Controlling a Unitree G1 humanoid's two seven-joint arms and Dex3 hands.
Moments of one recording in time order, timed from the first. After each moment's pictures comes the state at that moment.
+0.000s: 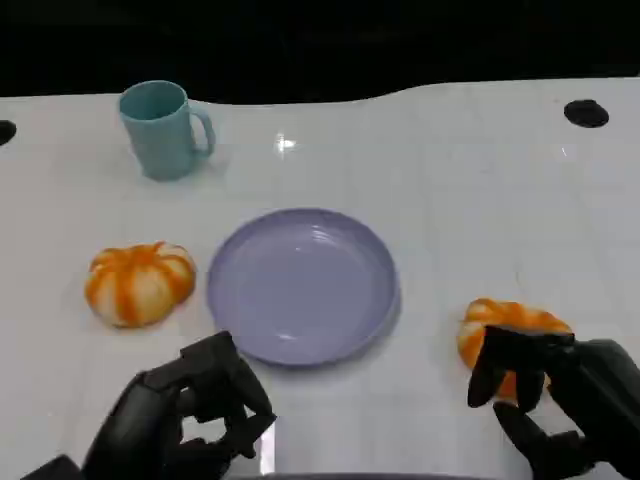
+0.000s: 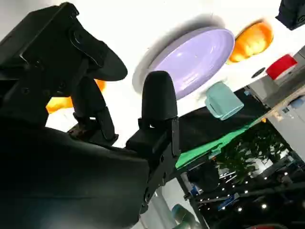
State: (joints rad) left arm 0.21 0.13 -0.07 0.02 -0.12 -0.42 -0.37; right arm 0.13 -0.29 0.11 -0.01 -0.51 -0.52 -0.06
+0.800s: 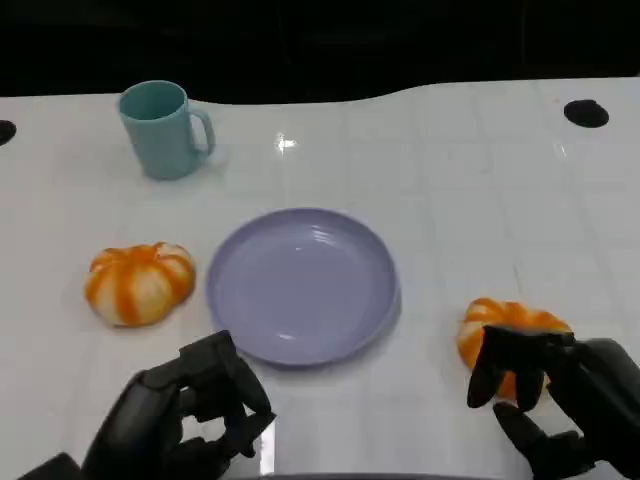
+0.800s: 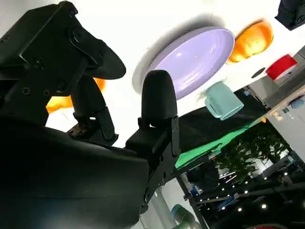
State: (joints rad) left arm 0.20 0.13 -0.07 0.03 -0.13 -0.43 -0.37; right arm 0.12 -0.29 0.12 -0.01 -0.51 -0.52 -0.06
